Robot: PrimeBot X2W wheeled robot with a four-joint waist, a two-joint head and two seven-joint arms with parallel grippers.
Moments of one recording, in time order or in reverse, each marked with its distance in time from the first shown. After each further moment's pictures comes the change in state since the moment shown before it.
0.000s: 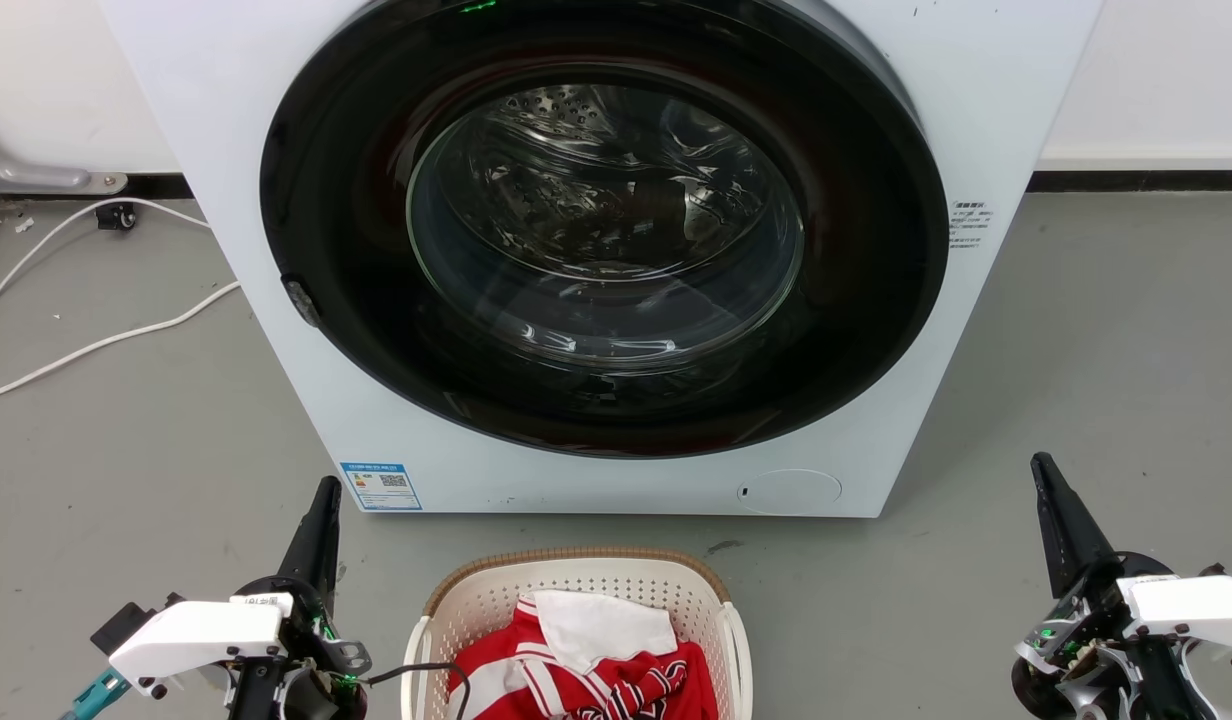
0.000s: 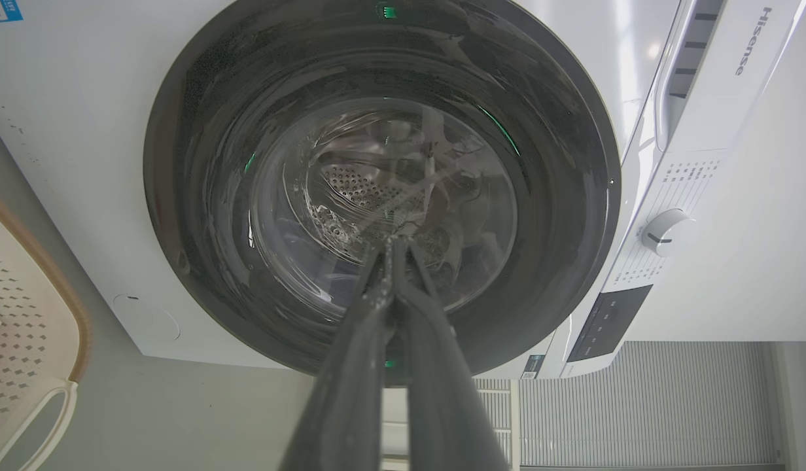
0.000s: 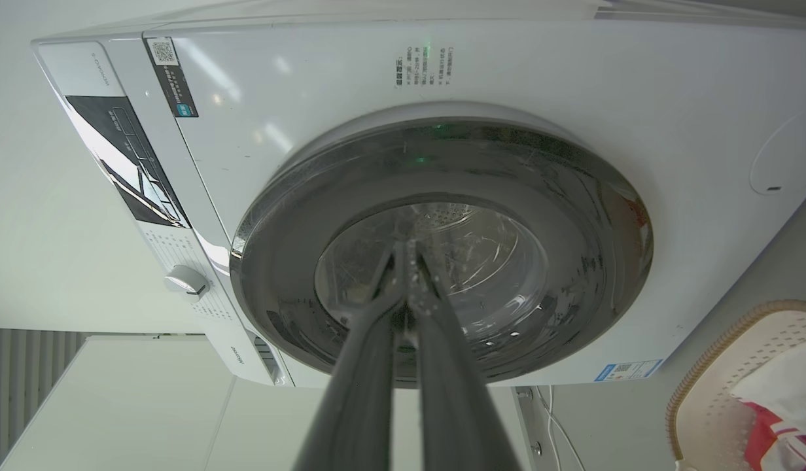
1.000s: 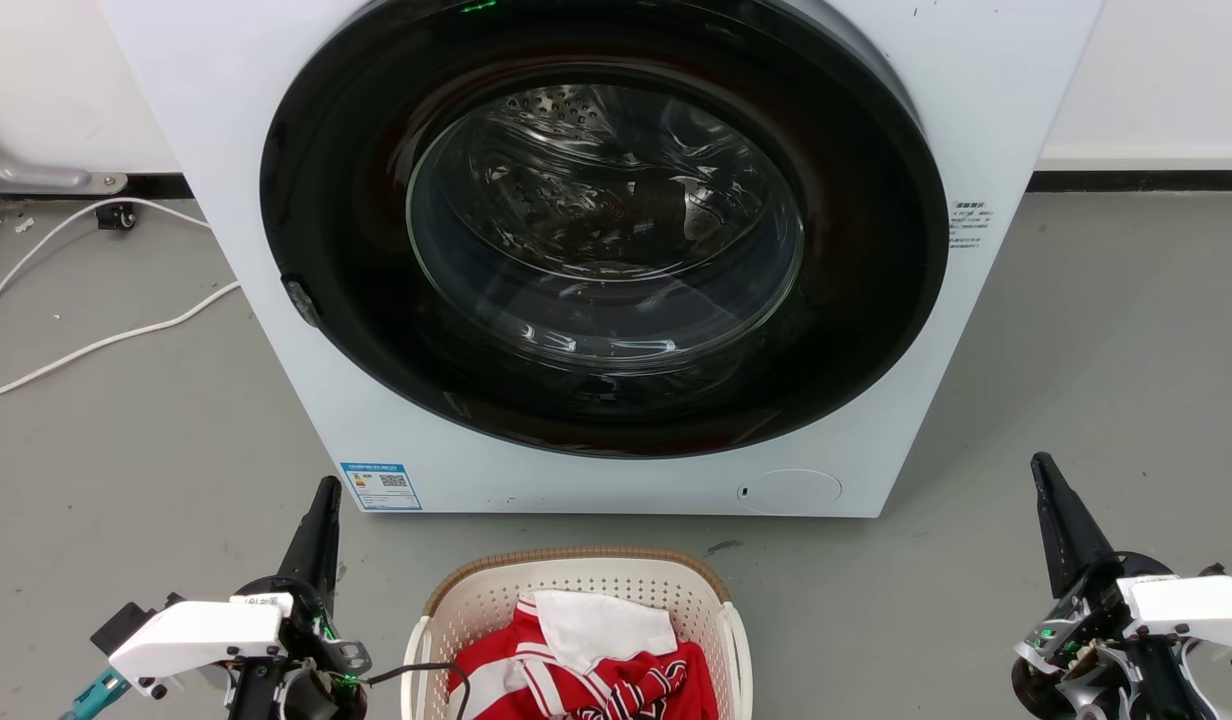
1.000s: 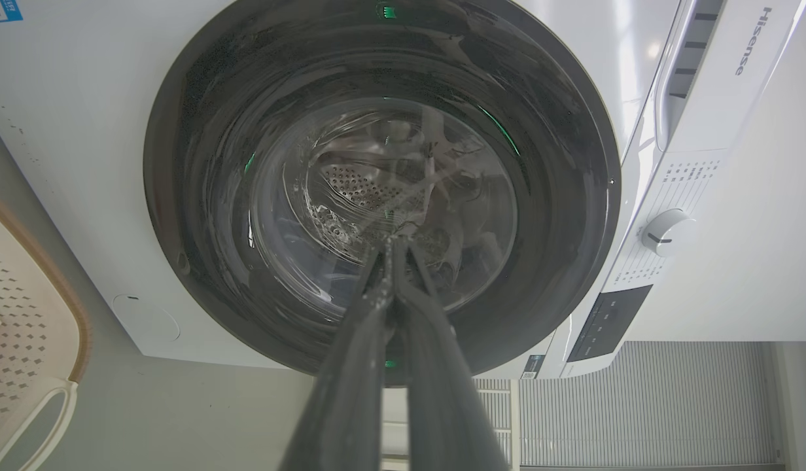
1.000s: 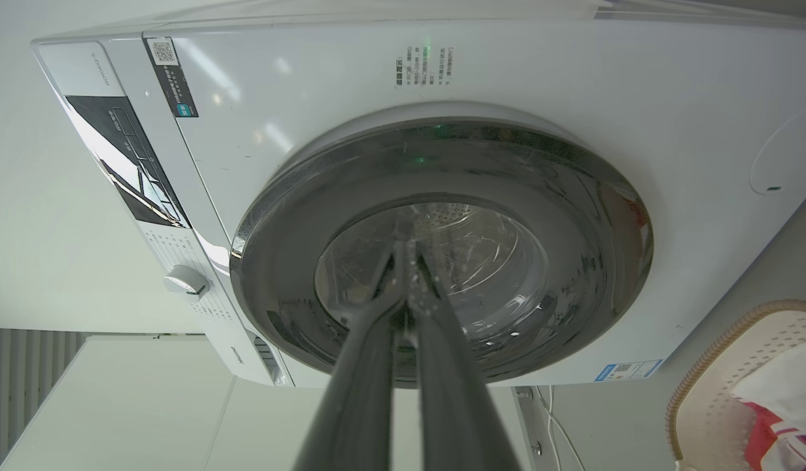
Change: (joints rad) left arm 0.000 0.000 0.000 0.000 0.000 0.000 0.000; right arm 0.000 0.000 0.000 0.000 0.000 0.000 0.000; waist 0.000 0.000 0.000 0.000
